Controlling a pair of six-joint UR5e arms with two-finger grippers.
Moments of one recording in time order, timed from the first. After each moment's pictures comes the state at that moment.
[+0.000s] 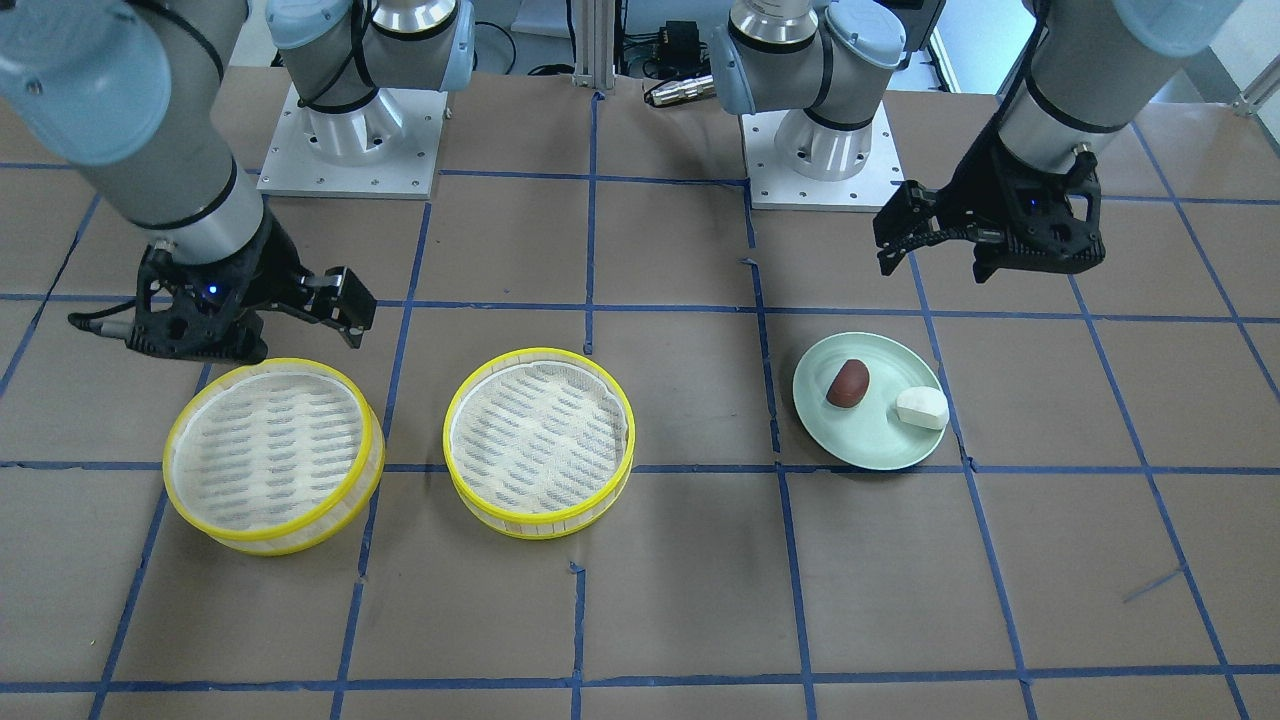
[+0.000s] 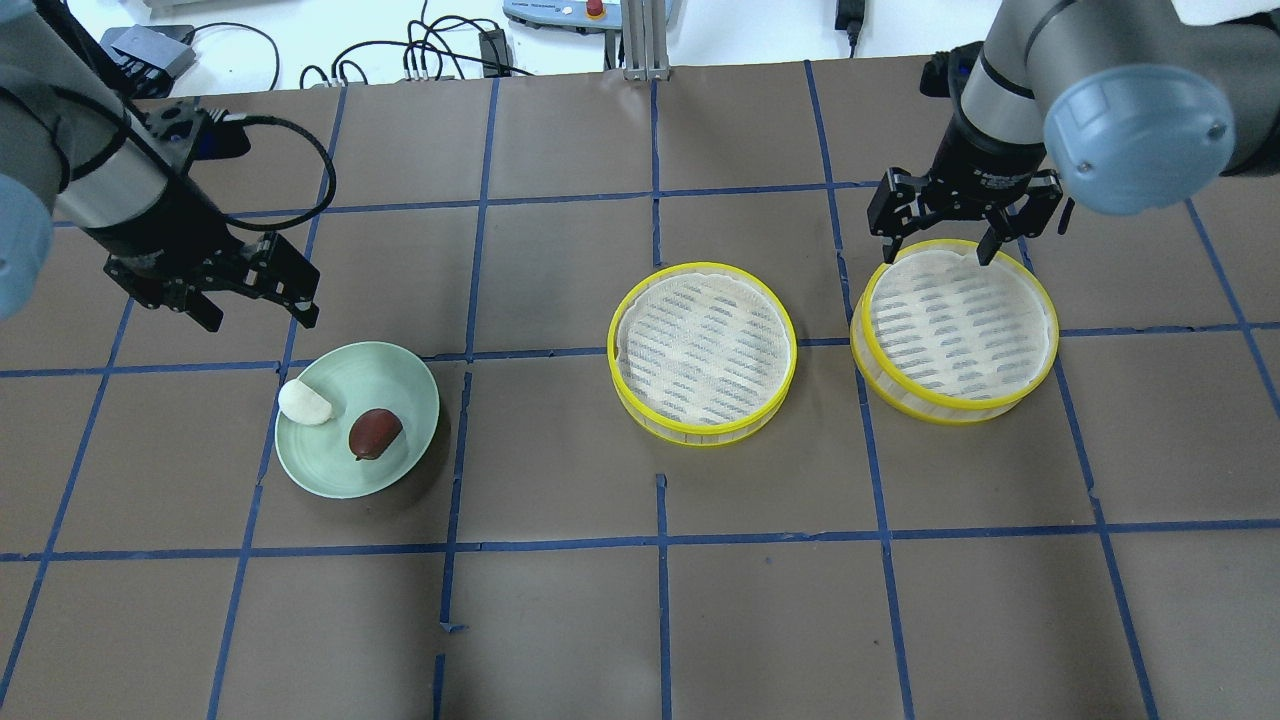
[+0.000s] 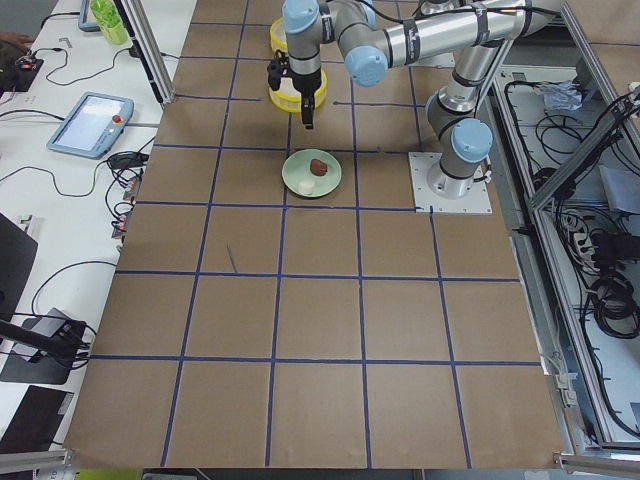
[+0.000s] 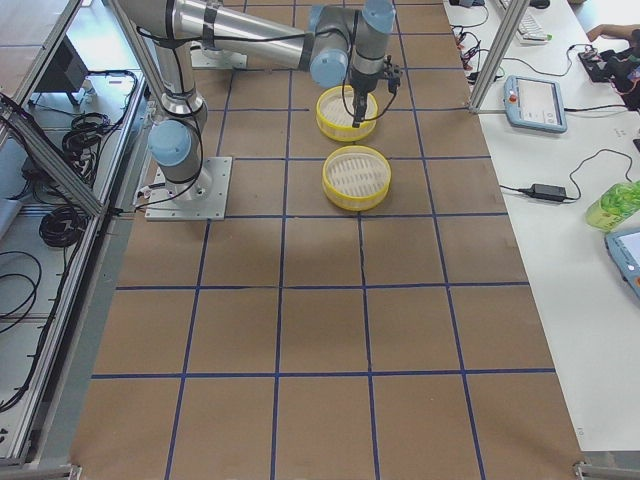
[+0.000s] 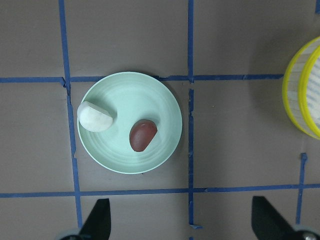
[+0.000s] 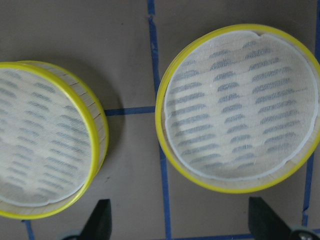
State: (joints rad) left arm -1.31 -1.57 -1.82 -1.39 1.54 0.31; right arm 1.45 -1.38 1.69 -1.81 -1.55 -0.07
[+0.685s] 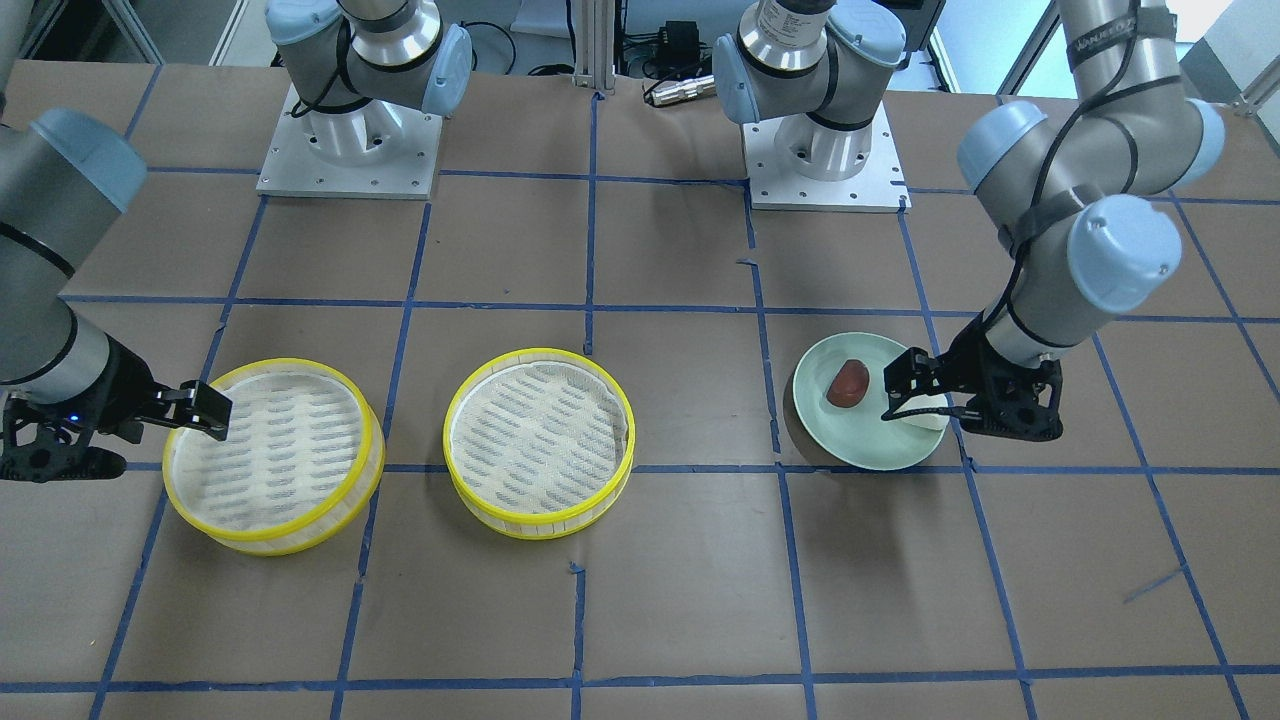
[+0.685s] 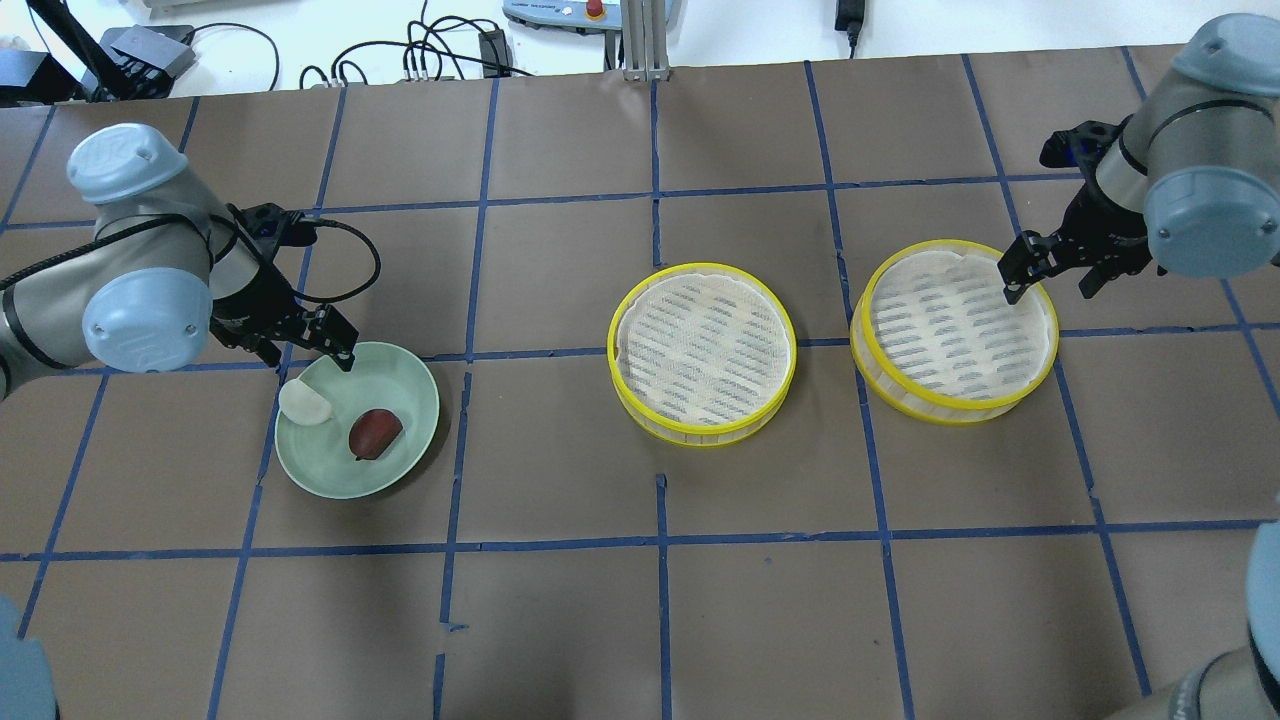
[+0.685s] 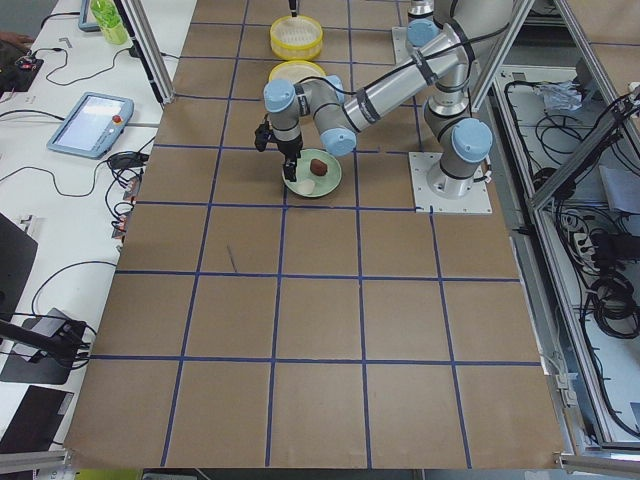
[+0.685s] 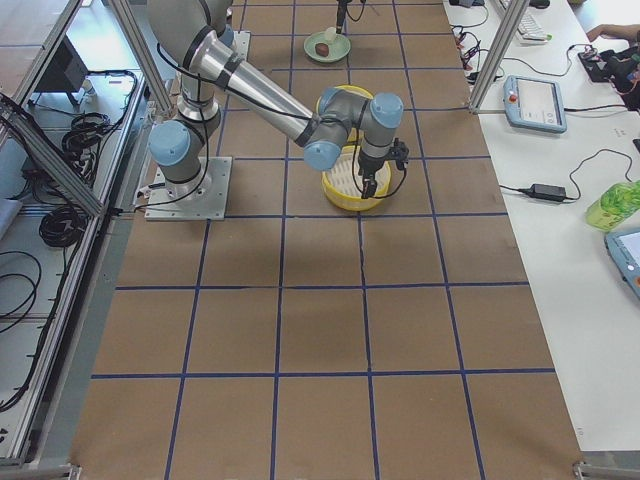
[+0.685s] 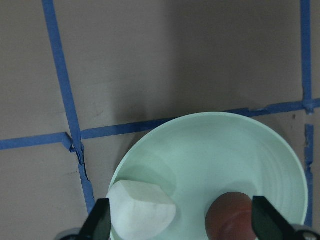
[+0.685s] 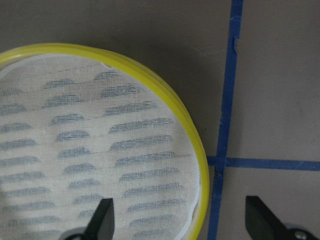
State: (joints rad) left arm -1.27 -1.85 -1.93 -1.06 1.59 0.43; right arm 1.20 -1.25 1.82 -2.08 -1.57 -0.43
